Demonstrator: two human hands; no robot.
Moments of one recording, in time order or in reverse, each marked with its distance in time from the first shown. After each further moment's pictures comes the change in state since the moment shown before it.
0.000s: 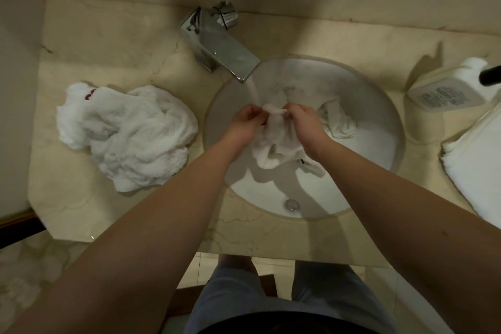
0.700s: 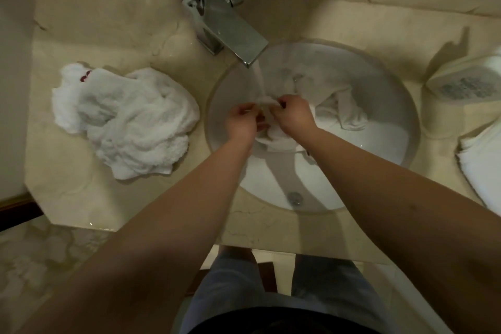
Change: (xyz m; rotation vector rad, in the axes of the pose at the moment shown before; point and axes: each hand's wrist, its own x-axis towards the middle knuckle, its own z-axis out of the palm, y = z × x) left_hand 0.010 -0.027 0.011 -0.379 0.324 -0.217; right_hand 0.038 0.024 0.029 -0.641 0.015 -0.179
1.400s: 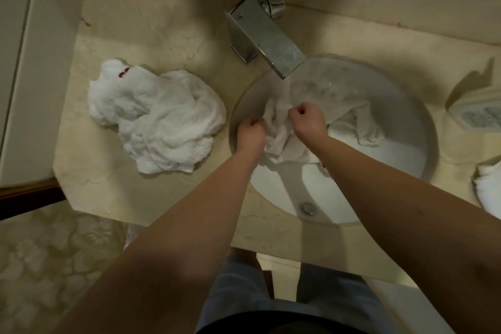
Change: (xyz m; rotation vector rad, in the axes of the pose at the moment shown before) left_hand 0.001 0.001 -0.036 0.292 0.040 0.008; right_hand 0.006 -0.013 0.014 0.158 0.033 0.134
